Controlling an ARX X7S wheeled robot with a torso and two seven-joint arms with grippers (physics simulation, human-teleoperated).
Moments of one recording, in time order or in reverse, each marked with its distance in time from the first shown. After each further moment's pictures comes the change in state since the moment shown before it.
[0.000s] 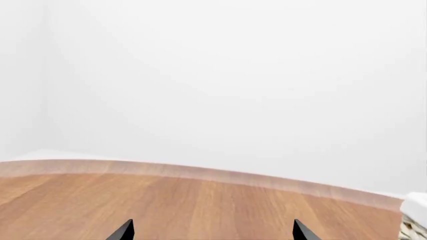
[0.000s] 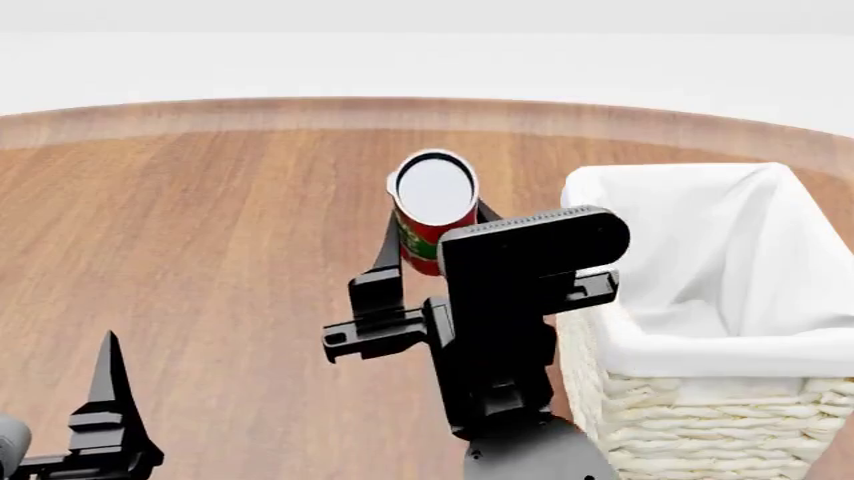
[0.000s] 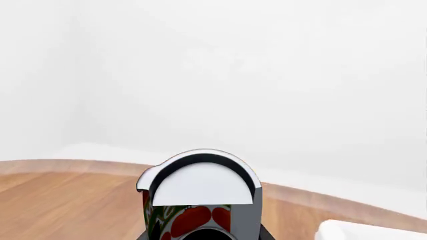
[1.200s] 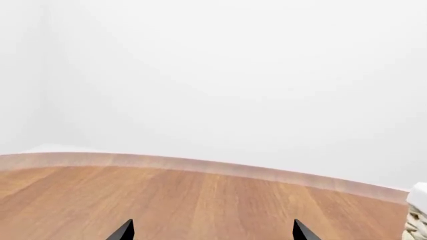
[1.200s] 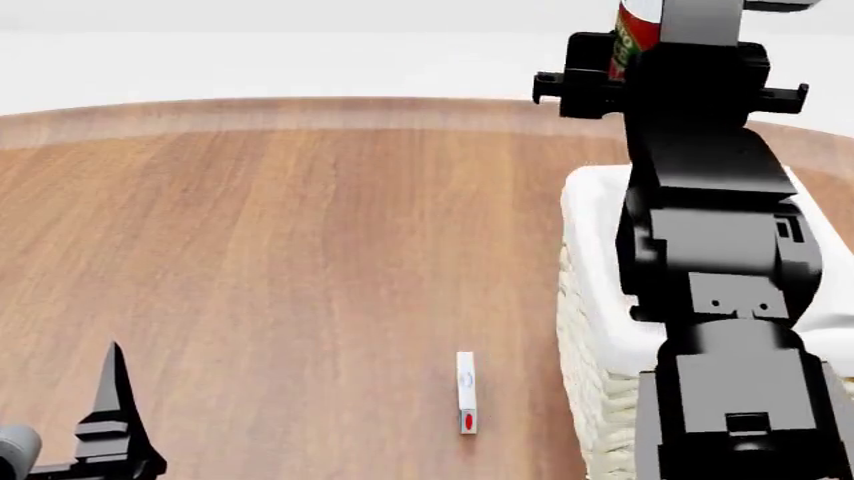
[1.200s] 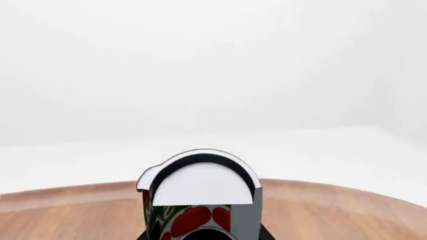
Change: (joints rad) left arm 0.006 -0.006 0.017 -0.051 0.003 0.039 -0.006; right arm 0.813 -0.068 0.169 1.393 -0.120 -0.292 -0.200
